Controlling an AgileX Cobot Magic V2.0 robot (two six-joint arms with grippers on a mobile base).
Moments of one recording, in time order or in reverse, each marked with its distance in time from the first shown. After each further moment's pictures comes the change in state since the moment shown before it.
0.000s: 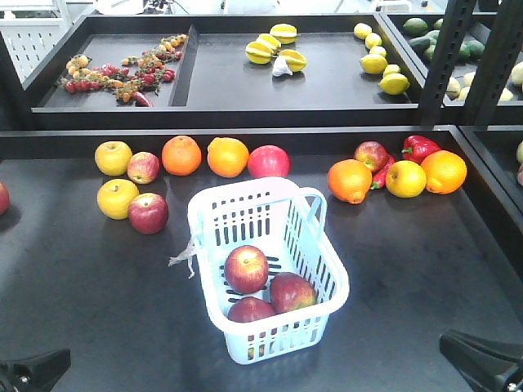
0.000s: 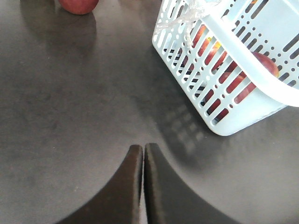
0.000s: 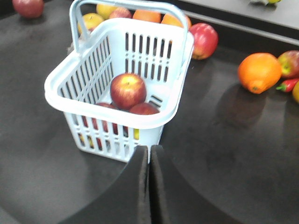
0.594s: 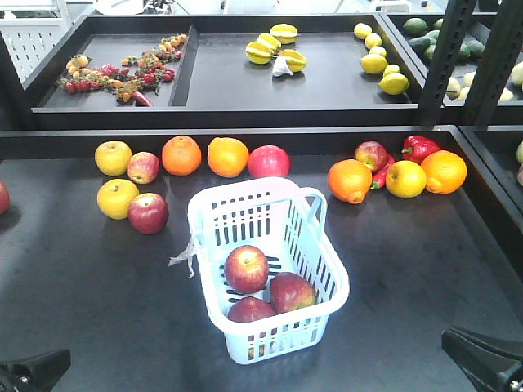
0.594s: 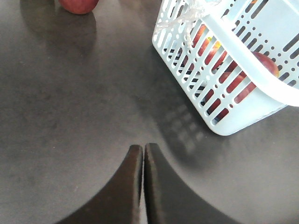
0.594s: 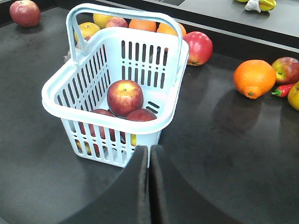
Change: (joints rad) left arm 0.000 0.000 0.000 0.000 0.001 0.000; right arm 0.000 -0.006 0.002 0.006 -0.015 0.000
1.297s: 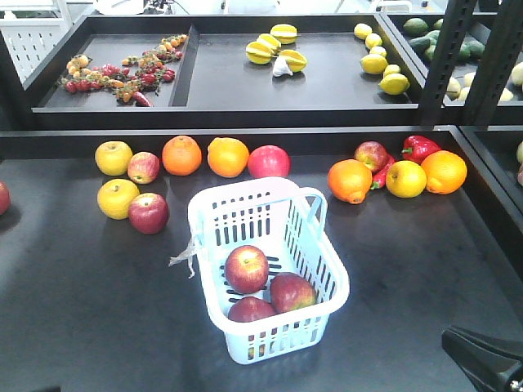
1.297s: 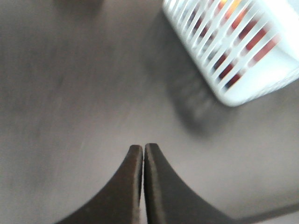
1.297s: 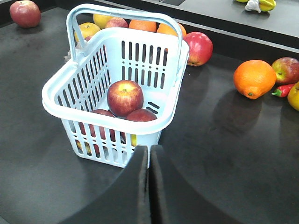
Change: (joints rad) left arm 0.000 -0.105 0.125 0.448 0.016 -0.483; right arm 0.000 0.000 0.000 0.000 -0.001 0.000
